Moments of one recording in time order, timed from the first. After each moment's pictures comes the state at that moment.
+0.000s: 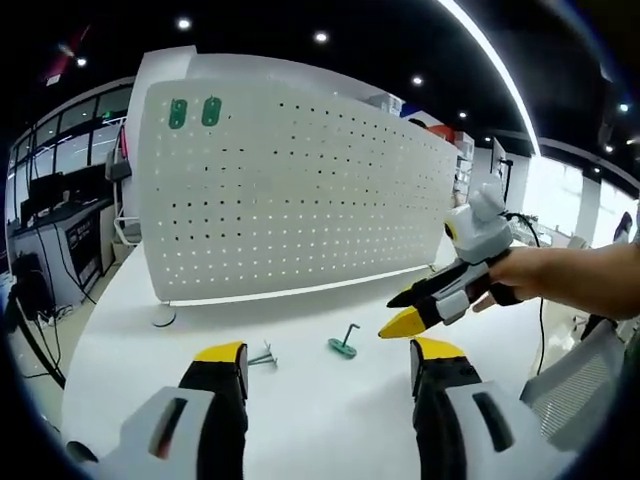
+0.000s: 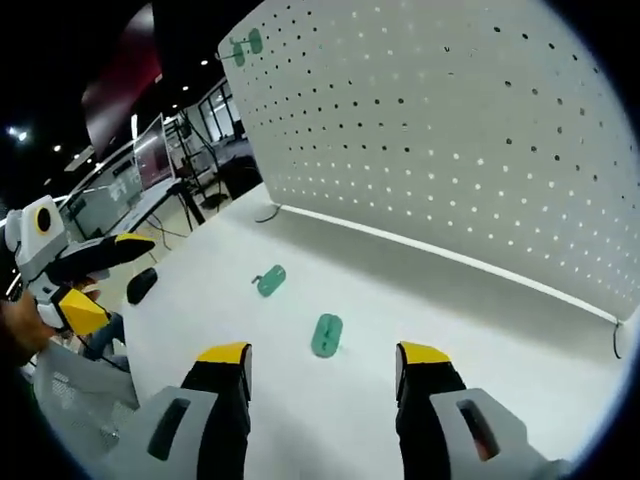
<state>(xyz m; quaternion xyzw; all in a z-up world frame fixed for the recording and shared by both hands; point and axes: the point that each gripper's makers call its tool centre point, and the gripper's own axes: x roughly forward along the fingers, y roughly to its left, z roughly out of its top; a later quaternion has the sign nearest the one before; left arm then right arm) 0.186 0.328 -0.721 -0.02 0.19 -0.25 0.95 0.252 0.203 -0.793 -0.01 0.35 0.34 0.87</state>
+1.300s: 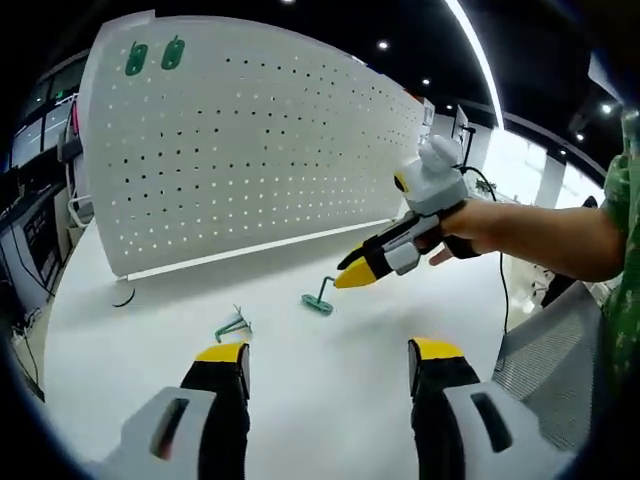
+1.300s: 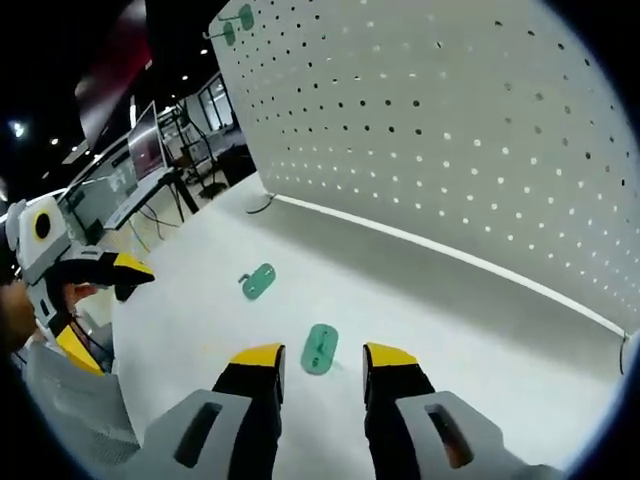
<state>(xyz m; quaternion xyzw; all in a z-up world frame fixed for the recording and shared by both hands) 0.181 0.325 -0.760 0.00 0.27 -0.35 0.90 0.273 0.218 -0.812 -0.03 0.37 0.35 0.86</state>
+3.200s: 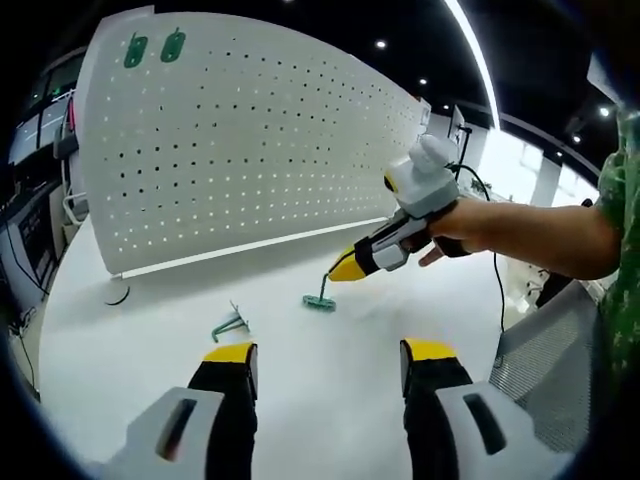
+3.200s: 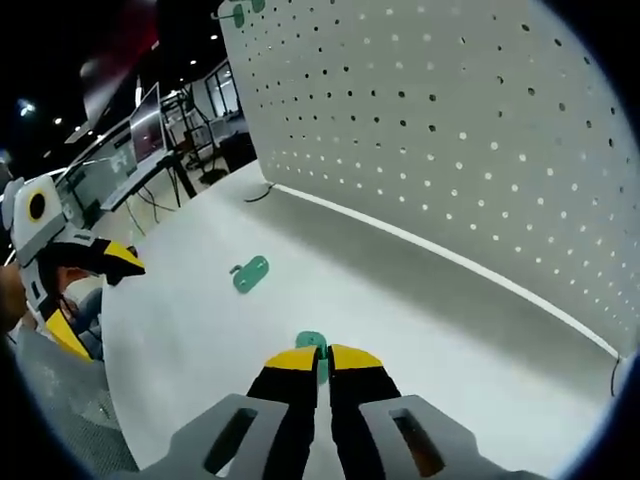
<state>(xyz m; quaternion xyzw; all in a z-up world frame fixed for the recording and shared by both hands) 0.182 0.323 -0.763 0.00 0.27 -0.37 0.89 0.278 0.219 -0.820 -0.07 0.37 0.35 0.86</state>
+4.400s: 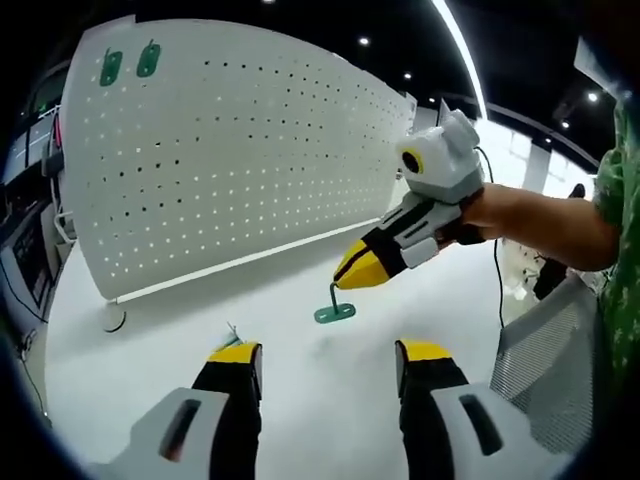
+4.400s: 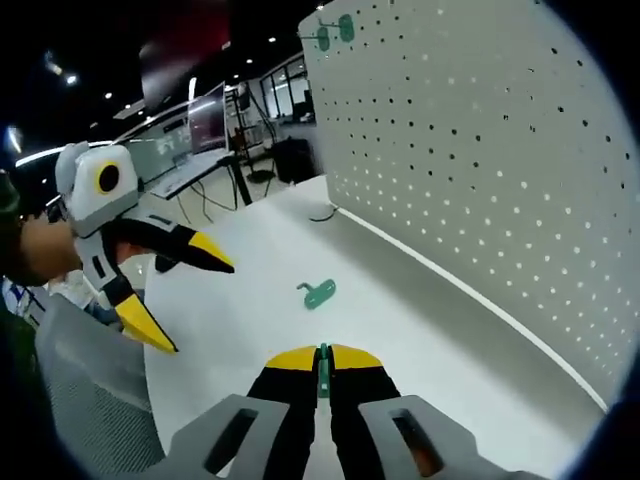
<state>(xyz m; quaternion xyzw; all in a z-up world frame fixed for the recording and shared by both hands) 0.194 0.314 -0.750 0.02 0.26 -0.39 0.88 0.240 0.255 -0.763 -0.09 0.31 0.46 0.83</state>
